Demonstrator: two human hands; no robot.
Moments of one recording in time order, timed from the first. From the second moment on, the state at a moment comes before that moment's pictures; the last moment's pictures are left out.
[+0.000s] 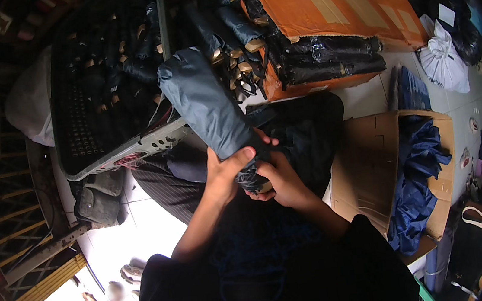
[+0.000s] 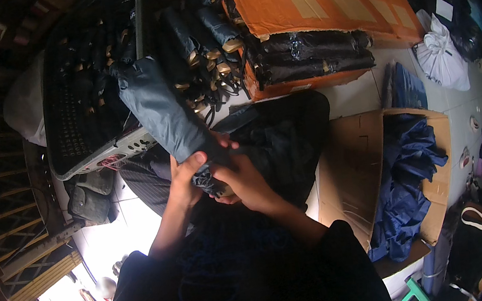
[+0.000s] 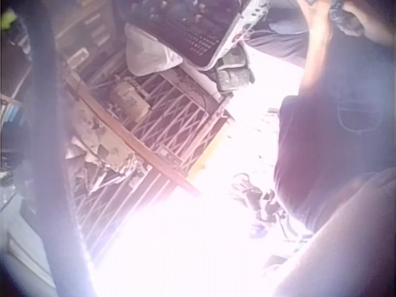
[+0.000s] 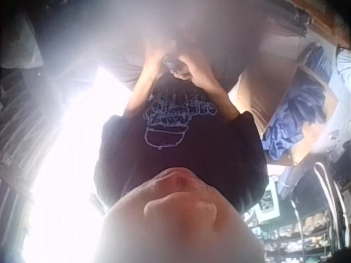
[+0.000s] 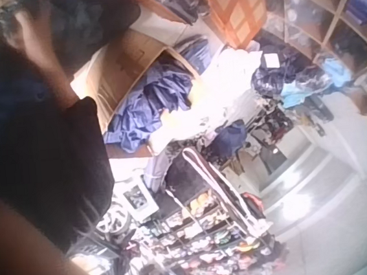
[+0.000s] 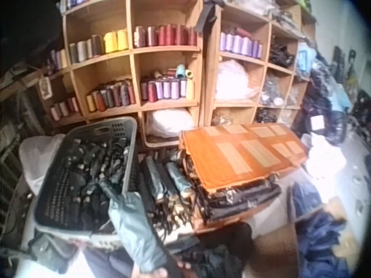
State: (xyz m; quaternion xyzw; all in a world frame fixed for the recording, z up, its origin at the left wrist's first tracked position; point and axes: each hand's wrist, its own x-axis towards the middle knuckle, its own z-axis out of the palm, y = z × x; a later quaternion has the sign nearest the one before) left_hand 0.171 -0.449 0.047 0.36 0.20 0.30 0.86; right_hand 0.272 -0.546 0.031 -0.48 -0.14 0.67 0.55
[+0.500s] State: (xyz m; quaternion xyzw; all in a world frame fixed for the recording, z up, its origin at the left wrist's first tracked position) left_hand 0.163 -0.452 0.033 0.37 0.25 0.33 0.83; right_hand 0.272 -0.529 0.037 -0.59 -0.40 0.37 0.60
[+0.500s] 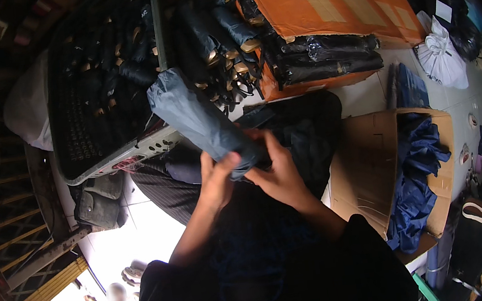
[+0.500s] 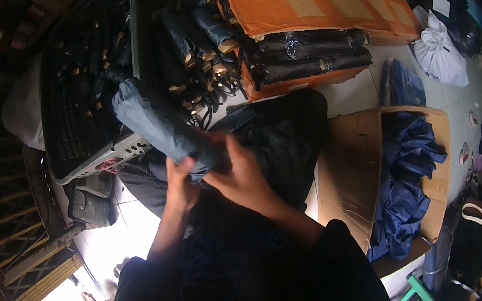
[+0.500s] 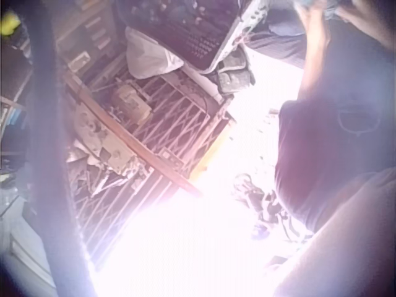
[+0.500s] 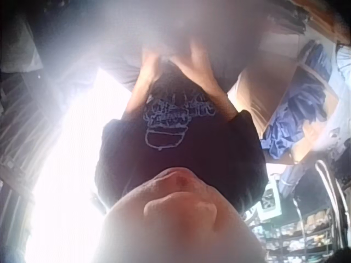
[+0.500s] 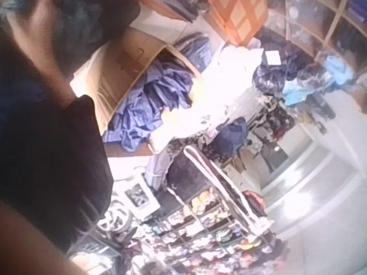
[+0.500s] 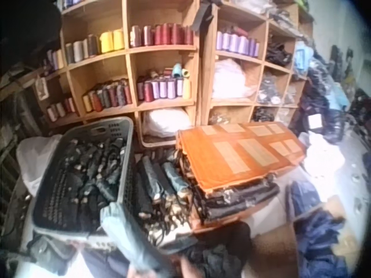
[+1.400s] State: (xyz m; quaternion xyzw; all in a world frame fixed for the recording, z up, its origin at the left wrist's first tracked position) left_hand 0.150 -0.443 0.032 0.36 0.22 0.36 0.83; right_hand 0.268 -0.543 0.015 -0.40 -0.29 0.65 0.58
